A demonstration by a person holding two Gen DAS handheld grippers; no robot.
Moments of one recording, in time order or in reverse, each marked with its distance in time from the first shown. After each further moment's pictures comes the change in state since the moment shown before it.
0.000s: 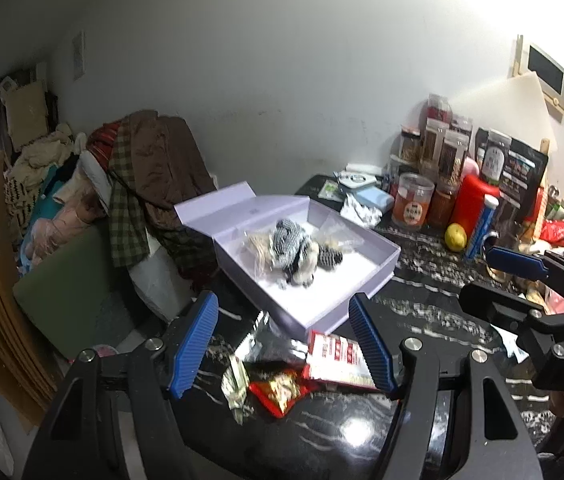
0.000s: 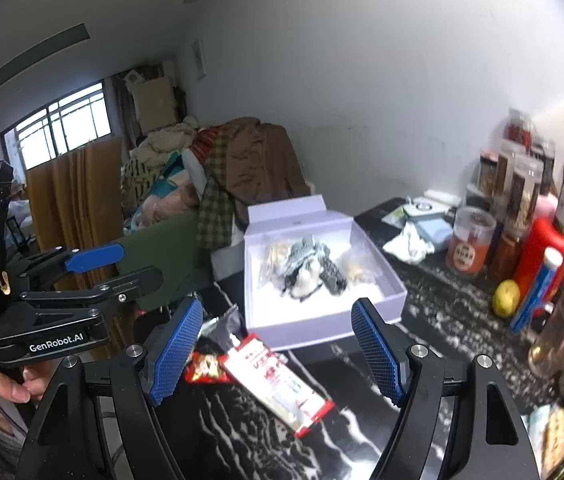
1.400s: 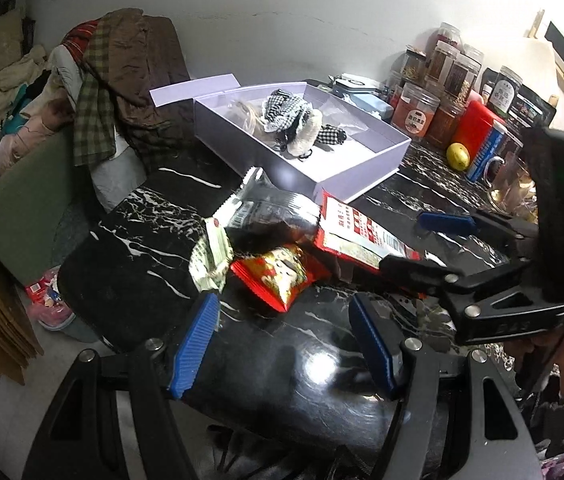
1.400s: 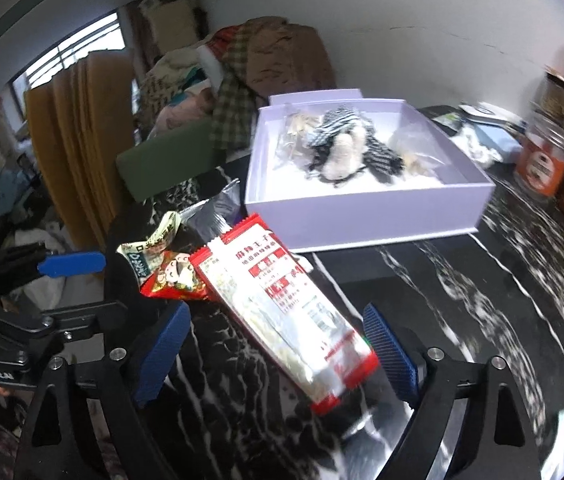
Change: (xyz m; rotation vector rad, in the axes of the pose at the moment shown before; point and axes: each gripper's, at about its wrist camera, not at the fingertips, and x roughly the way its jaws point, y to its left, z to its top) left arm 0.064 0.029 -0.091 -0.086 0.257 -0.123; right arm 0.119 0.001 -0.080 -0.074 0.296 0.109
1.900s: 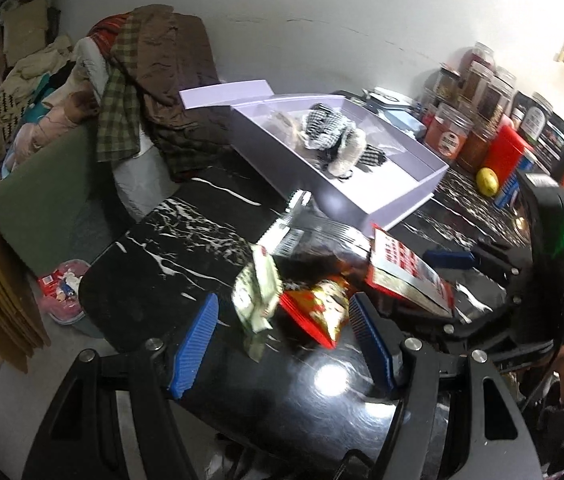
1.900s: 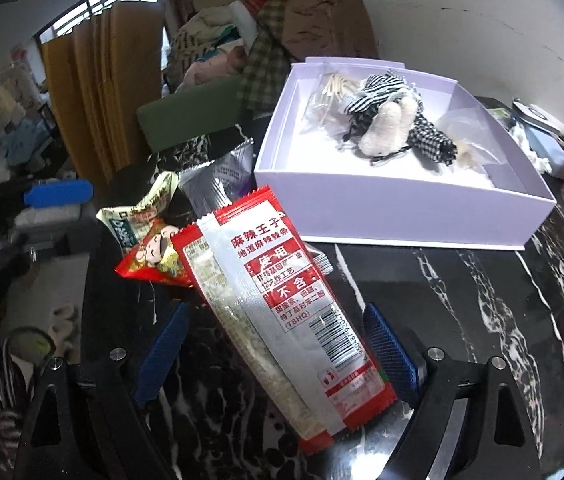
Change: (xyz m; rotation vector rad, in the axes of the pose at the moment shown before) left arm 0.009 0.028 0.018 -0.074 -0.018 0.065; right arm 0.043 -0.005 0.006 -0.120 0.129 0.066
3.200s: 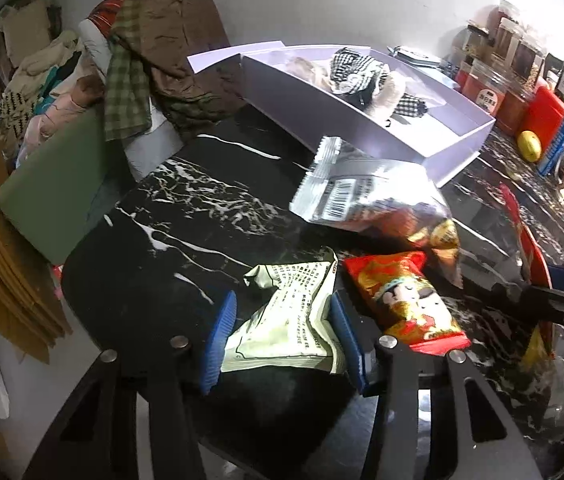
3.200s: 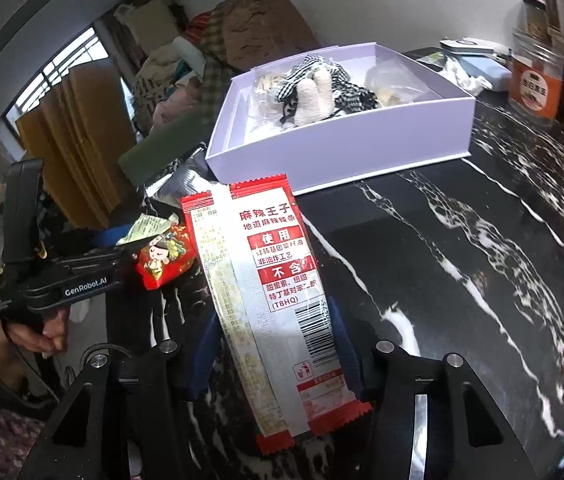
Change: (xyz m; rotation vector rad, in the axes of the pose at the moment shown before) left arm 0.052 -0.004 -0.016 0.038 0.094 0.104; right arm -0.045 -0.025 -0.047 0.293 -0.064 0.031
